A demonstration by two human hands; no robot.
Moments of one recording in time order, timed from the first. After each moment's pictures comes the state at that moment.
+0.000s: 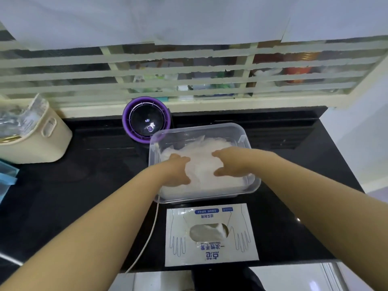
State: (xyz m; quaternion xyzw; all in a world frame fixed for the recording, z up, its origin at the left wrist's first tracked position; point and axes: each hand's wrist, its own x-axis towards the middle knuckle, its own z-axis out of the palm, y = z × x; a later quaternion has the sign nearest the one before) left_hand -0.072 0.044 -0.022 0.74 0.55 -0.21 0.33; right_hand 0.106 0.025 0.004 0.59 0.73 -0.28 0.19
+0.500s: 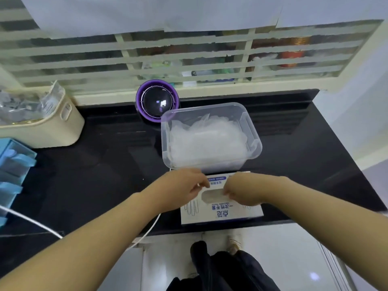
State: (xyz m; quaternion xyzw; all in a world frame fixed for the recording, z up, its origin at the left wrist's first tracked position) left_hand -0.118 -0.068 -0.012 0.89 0.37 -0.05 0.26; right_hand 0.076 -0.096 -0.006 0.52 0.75 -0.29 0.28
